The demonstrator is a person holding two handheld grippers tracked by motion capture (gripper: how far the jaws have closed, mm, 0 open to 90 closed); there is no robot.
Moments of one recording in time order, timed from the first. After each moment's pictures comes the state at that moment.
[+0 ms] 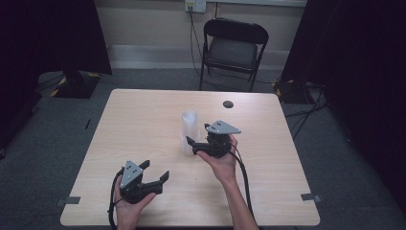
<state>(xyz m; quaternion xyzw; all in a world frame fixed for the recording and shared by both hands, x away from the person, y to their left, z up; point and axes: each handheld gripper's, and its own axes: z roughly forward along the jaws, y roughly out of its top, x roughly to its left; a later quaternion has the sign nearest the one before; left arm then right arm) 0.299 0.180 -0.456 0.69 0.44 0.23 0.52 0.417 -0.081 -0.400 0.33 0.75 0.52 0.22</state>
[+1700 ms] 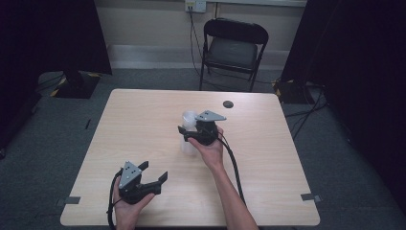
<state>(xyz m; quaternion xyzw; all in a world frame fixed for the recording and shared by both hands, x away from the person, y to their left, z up) 0.299 0.184 -0.460 0.69 0.44 0.23 0.52 0.472 -0.051 -0.424 0.34 0.76 0.53 0.19</state>
